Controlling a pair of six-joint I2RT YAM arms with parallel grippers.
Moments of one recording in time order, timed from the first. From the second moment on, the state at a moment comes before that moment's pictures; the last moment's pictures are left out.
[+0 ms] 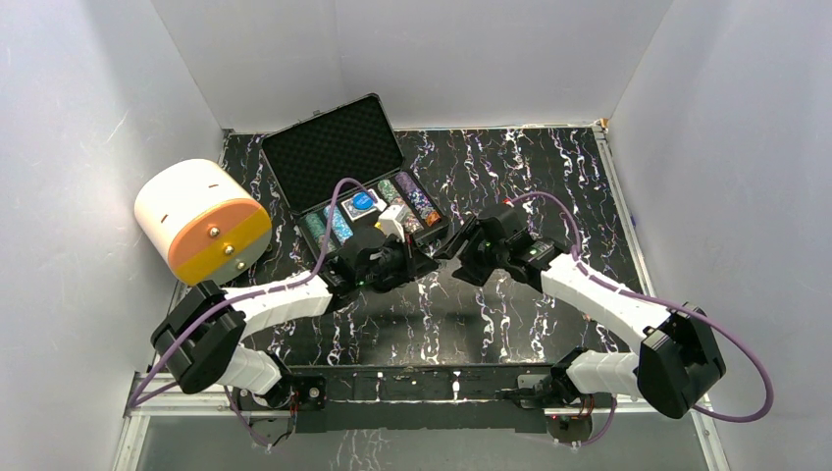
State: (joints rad) left arm -0.81 1.39 0.64 0.40 0.19 -0.70; right arm 0.68 1.23 0.82 -0.38 -0.11 1.27
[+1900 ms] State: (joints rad) left arm -0.64 1.95 1.42 -0.16 0.10 0.14; right arm 0.50 1.08 0.83 -0.54 -0.02 1.12
